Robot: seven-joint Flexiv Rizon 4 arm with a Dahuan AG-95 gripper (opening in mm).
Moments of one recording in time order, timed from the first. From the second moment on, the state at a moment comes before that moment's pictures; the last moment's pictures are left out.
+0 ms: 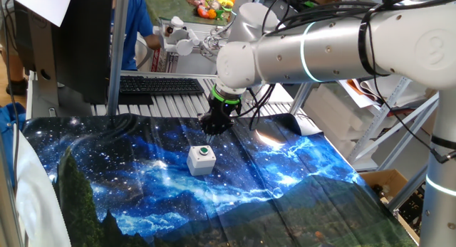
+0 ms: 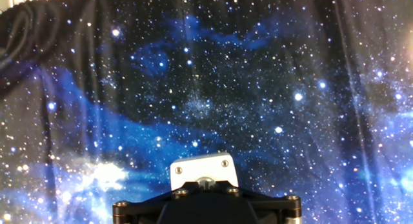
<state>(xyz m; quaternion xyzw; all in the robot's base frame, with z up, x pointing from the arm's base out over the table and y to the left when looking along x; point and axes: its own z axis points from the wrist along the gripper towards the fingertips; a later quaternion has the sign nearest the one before) 0.693 0.055 0.123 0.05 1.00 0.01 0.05</state>
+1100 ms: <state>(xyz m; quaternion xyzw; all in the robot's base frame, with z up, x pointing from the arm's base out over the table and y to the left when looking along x) 0.686 0.054 0.115 0.06 1.00 0.00 0.06</state>
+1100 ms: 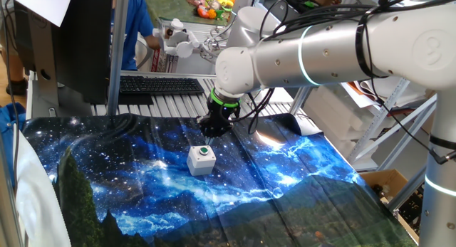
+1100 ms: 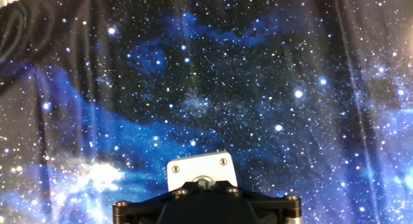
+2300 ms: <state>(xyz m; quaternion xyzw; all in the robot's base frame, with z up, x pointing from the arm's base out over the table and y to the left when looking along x) 0.692 0.057 0.131 0.06 1.00 0.00 0.05</state>
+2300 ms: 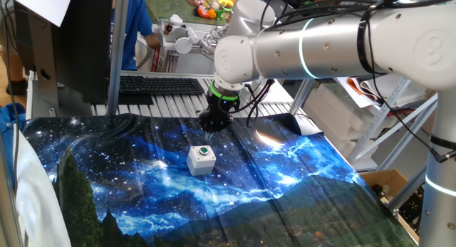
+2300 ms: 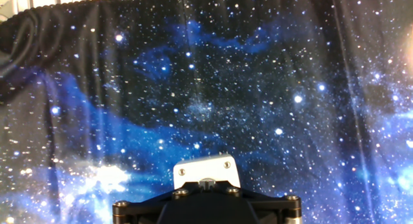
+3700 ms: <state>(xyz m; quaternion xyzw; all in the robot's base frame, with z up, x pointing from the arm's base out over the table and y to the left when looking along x) 0.696 0.058 0.129 0.07 1.00 0.00 0.04</state>
